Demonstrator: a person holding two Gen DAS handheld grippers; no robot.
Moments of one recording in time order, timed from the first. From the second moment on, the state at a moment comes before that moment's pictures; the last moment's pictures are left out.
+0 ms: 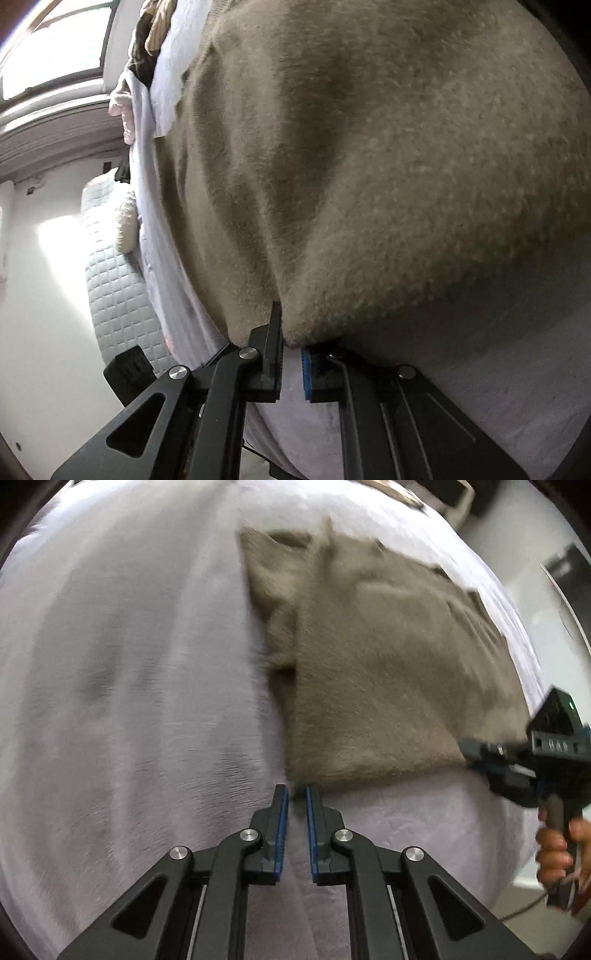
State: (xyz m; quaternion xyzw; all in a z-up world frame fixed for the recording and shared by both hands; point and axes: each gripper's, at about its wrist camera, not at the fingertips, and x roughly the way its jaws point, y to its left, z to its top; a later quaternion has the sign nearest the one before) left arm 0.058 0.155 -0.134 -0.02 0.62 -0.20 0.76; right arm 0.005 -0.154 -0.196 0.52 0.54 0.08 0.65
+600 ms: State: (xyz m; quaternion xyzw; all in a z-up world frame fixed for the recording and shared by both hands) left arm 0.044 0.203 -0.101 -0.05 0.61 -0.10 0.78; right arm 0.066 -0.028 -0.214 0.54 0.56 0.16 0.61
